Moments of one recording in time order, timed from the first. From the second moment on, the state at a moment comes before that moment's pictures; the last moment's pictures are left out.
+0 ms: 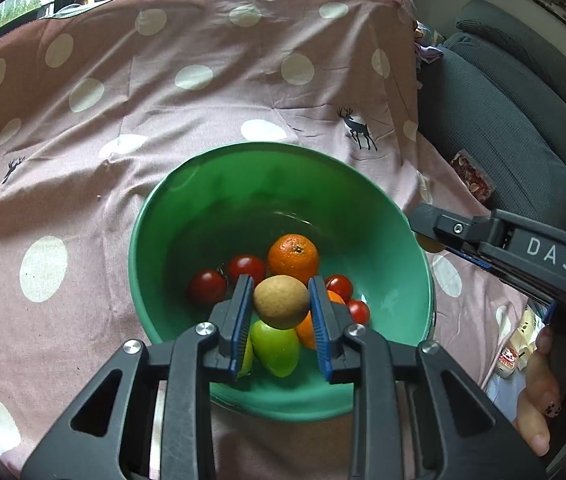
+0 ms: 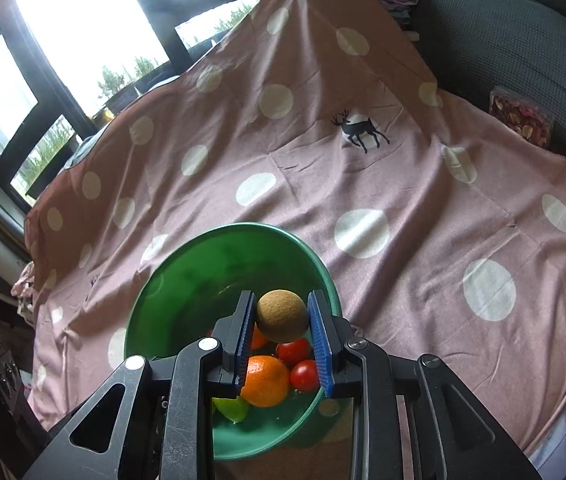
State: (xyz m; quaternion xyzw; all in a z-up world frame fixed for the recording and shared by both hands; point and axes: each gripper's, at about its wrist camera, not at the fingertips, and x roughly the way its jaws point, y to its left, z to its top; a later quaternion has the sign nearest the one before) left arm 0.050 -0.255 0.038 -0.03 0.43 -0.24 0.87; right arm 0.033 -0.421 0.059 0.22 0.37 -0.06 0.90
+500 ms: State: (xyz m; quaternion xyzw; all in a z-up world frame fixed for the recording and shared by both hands) left arm 0.056 -0.260 0.024 -0.02 0.45 -0.23 0.86; right arm 0.048 -0.421 0.039 0.23 0.40 -0.04 0.89
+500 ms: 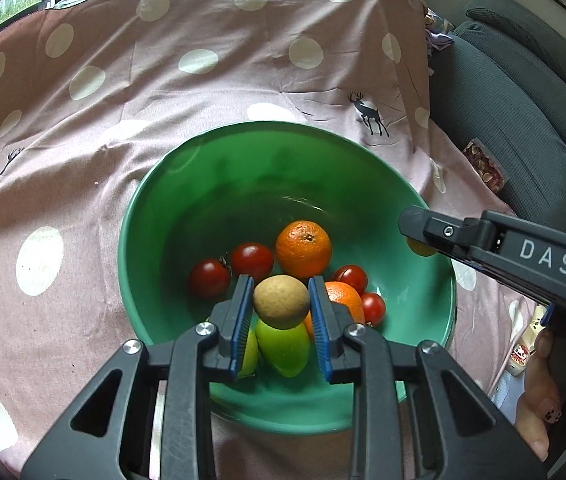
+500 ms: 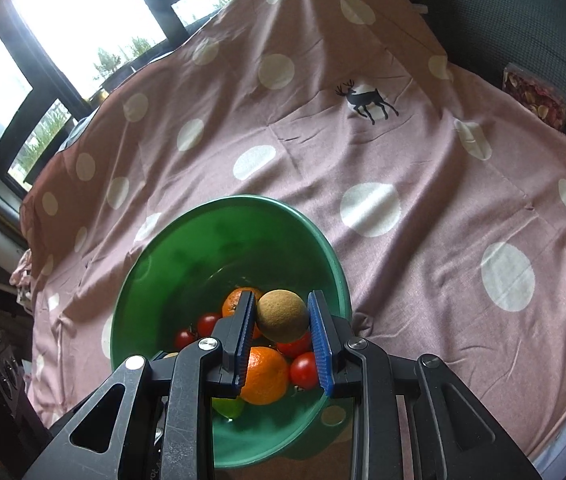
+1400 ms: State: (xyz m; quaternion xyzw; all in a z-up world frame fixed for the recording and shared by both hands) left arm 0.046 -0.258 0.041 0.01 0.43 -0.22 0.88; right arm 0.052 -0.409 0.038 0.20 0.42 -0.05 0.88
